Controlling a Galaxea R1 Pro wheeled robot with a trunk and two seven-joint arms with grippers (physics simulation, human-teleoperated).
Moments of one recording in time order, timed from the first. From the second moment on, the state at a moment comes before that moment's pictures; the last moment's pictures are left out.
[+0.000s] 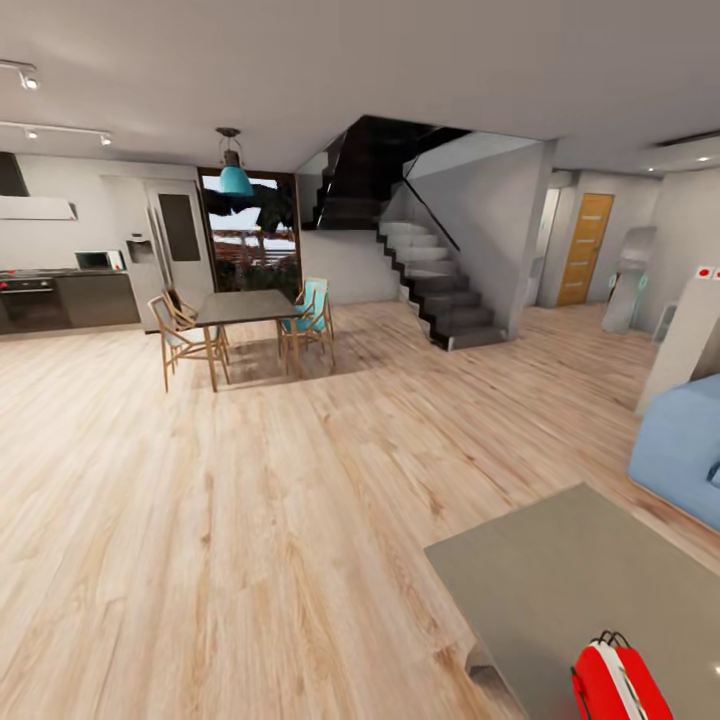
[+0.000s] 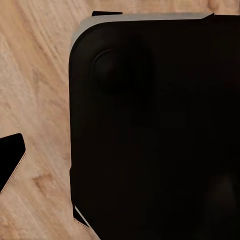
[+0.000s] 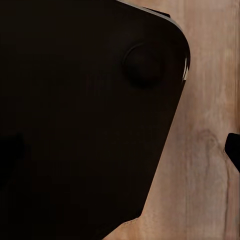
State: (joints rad) left arm 0.00 0.00 0.00 -0.03 0.04 -0.05 -0.01; right arm 0.00 0.00 0.35 -0.01 -0.10 -0.06 0.00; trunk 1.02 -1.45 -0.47
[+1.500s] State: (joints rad) left arm 0.00 0.00 0.00 -0.03 0.04 -0.05 -0.01; right arm 0.00 0.00 0.35 -0.01 -0.11 -0.09 0.00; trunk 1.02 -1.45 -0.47
